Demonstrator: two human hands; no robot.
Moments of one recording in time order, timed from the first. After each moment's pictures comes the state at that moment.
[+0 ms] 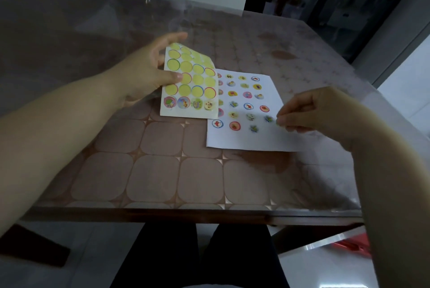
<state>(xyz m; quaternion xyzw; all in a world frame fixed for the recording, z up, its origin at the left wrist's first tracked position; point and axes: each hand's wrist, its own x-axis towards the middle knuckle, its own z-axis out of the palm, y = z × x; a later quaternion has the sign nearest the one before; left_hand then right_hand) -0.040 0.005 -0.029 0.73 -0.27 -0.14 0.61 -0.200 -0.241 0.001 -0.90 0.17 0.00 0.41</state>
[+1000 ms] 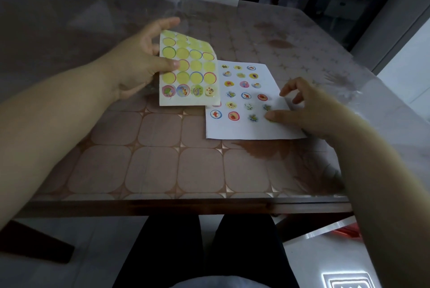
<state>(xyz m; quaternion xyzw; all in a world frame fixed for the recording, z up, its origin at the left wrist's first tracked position) -0.041 0.001 -0.027 0.69 -0.26 -0.15 0.65 -0.195 -0.241 -0.028 -0.92 0.23 -0.05 0.31</state>
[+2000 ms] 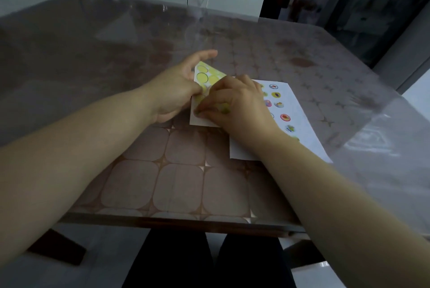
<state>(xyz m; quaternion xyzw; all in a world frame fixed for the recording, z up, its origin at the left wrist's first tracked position) -0.052 -0.007 -0.028 0.68 -0.26 -0.20 0.65 -0.122 -0.130 -0.042 -0.93 -0.11 -0.26 0.23</state>
